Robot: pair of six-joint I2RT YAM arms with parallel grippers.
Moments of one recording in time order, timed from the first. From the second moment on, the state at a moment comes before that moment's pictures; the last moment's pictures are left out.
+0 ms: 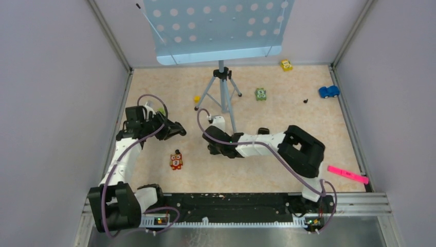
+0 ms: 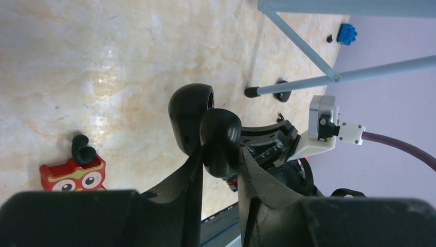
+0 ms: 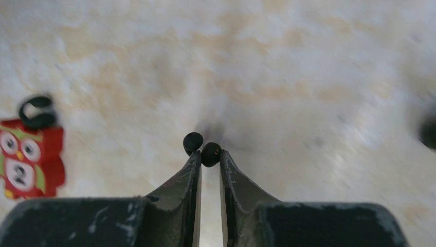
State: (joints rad) left arm 0.13 1.11 0.76 -0.45 0.64 -0.69; right arm 1.09 1.98 1.26 -0.12 0.35 0.73
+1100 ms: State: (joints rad) left arm -0.29 1.38 0.75 -0.26 0.99 -0.53; right arm 1.06 1.31 0.68 -0.52 0.42 0.90
